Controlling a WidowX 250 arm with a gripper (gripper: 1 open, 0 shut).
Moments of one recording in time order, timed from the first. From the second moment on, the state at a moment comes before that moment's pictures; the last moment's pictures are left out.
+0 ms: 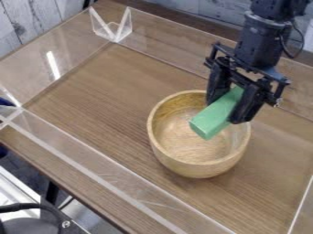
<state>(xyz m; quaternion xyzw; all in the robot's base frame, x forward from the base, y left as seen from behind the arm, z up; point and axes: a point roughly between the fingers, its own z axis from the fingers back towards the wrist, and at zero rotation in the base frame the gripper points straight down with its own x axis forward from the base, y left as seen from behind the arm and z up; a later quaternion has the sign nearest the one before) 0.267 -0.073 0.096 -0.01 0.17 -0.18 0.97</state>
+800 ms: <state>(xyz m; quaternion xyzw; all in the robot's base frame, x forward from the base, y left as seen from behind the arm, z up) 0.250 0.023 0.116 -0.03 0.16 -0.10 0.98</state>
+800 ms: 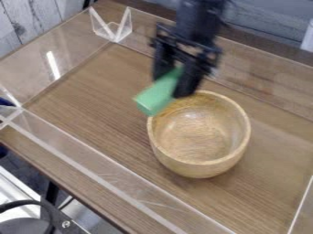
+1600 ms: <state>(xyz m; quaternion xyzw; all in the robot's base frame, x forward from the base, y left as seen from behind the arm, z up) 0.191 0.094 0.077 -0.08 0.11 -0.09 0.99</state>
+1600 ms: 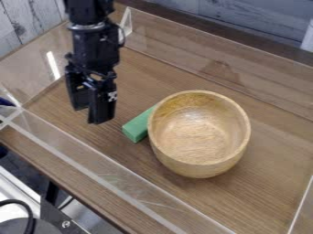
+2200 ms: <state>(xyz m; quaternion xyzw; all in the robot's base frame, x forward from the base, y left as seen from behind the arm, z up) 0.207 0.094 0.068 -0.06 0.11 -0.10 0.99</state>
